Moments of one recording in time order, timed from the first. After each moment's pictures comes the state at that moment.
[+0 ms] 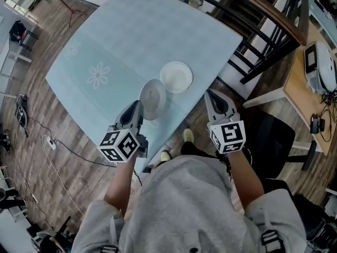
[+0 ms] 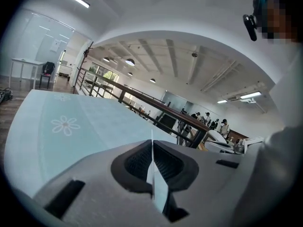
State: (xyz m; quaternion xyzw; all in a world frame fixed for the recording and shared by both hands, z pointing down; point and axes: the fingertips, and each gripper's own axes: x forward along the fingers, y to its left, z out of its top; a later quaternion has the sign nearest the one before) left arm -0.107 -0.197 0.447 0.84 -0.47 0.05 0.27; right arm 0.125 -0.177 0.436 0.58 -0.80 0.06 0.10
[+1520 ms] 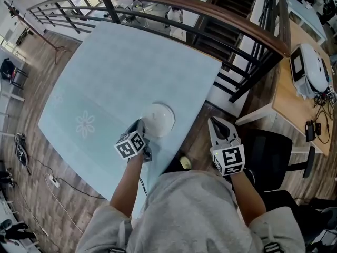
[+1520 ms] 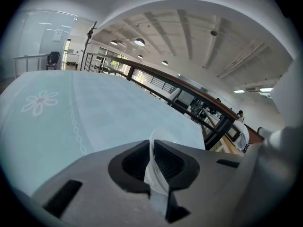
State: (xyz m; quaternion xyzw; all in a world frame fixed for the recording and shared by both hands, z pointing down) left arm -0.033 -0.337 0.593 0.79 -0.49 0.14 0.34; right arm 0.235 -0.215 0.457 0.64 -0.75 0.08 0.13
